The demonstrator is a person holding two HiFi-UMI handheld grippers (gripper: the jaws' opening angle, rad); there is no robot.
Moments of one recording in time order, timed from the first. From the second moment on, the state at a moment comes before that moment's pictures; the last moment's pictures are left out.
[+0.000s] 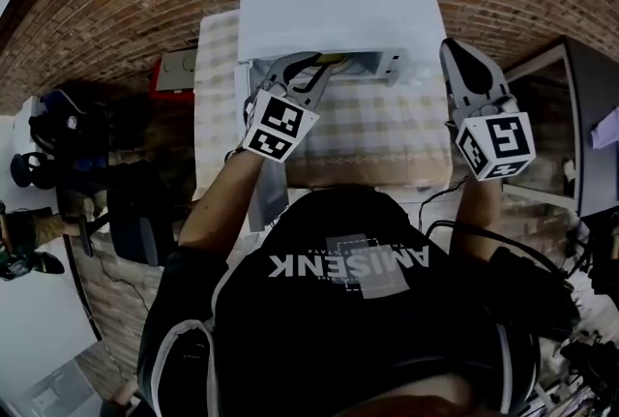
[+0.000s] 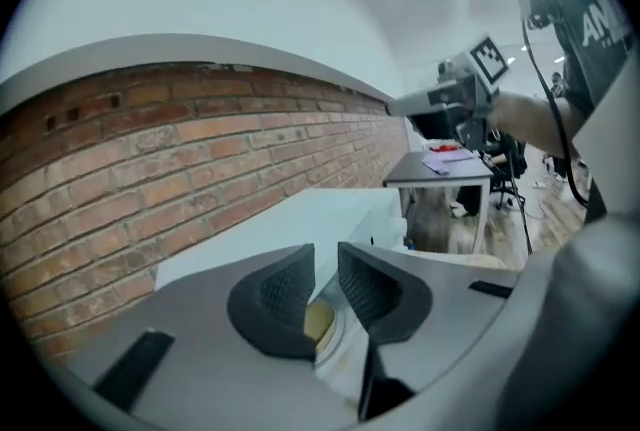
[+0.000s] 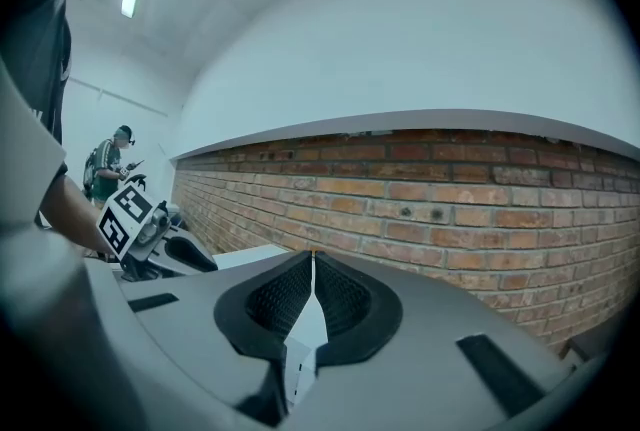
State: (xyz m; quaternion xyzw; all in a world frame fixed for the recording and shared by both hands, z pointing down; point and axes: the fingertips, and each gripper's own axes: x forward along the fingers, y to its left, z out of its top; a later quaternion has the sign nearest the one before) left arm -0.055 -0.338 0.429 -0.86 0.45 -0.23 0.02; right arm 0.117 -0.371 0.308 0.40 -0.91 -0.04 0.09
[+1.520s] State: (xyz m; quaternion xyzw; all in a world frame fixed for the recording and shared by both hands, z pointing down) left arm -0.212 -0.224 0.253 -0.75 0.66 0.07 0.02; right arm 0.041 -0.349 0.288 0.34 -0.93 -0.07 0.09
